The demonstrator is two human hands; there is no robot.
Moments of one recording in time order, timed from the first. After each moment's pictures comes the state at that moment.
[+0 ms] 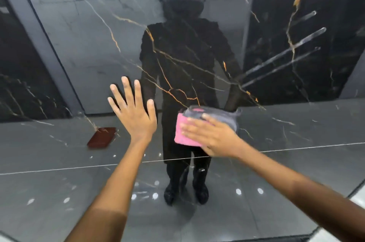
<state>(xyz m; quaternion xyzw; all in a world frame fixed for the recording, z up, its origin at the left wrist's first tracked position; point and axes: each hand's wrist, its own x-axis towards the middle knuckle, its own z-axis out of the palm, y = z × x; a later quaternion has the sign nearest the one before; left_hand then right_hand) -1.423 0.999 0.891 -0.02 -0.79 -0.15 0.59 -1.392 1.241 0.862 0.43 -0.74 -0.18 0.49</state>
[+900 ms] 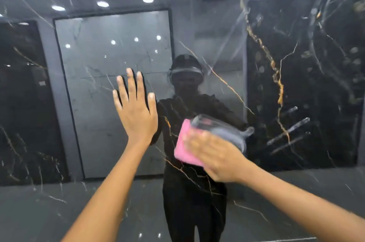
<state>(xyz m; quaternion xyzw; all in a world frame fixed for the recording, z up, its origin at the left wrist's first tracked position) -1.432 0.996 1.100 -0.02 -0.75 -0.15 0.64 -1.403 1.221 1.018 0.38 -0.70 -0.19 0.58</state>
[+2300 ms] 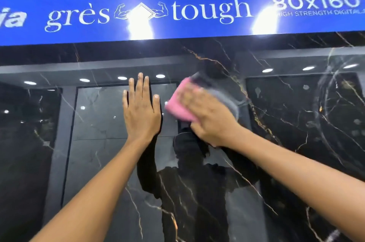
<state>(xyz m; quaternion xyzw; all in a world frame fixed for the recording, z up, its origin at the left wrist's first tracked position) -1.443 0.989 1.301 -0.06 -0.69 -0.16 0.71 -1.422 1.187 1.302 0.34 -0.68 -0.07 0.65</state>
